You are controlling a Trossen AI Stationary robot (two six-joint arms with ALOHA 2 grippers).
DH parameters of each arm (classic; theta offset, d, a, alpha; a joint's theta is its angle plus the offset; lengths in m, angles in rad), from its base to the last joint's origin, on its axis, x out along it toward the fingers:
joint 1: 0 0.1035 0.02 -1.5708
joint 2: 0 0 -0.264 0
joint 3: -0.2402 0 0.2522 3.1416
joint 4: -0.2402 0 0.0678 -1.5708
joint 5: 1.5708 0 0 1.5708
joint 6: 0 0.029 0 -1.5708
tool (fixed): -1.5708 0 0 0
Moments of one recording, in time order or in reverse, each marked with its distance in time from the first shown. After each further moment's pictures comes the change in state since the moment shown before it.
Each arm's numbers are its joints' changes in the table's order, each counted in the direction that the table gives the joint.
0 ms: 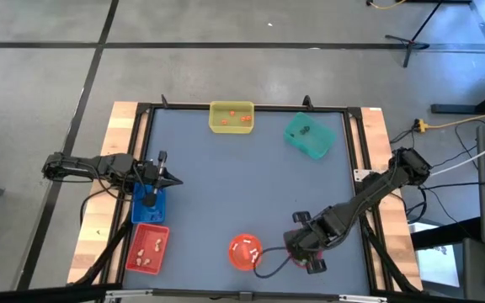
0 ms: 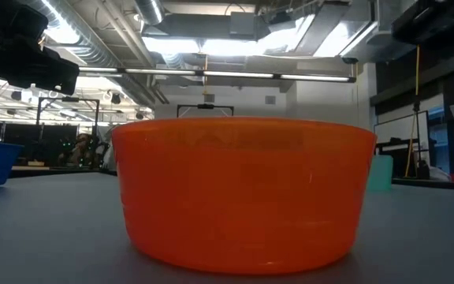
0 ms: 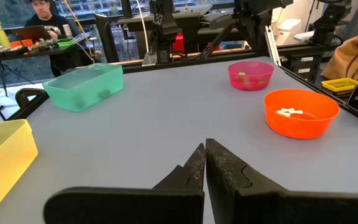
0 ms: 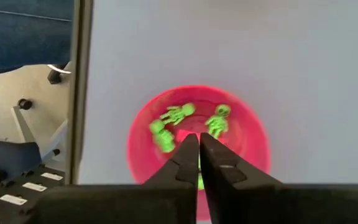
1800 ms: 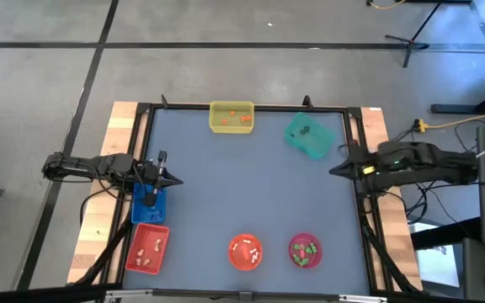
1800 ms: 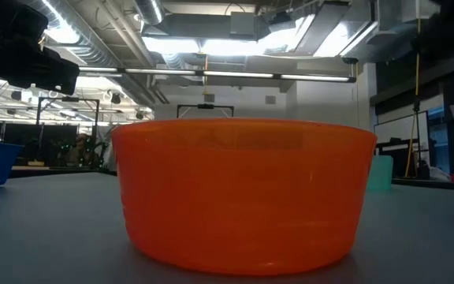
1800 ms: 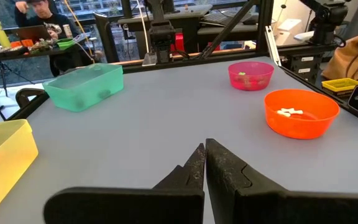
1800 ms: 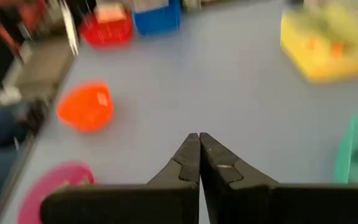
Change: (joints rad) left arm 0.000 0.000 0.000 0.000 0.000 0.000; right arm -0.544 -1.302 0.618 0.083 -0.142 -0.262
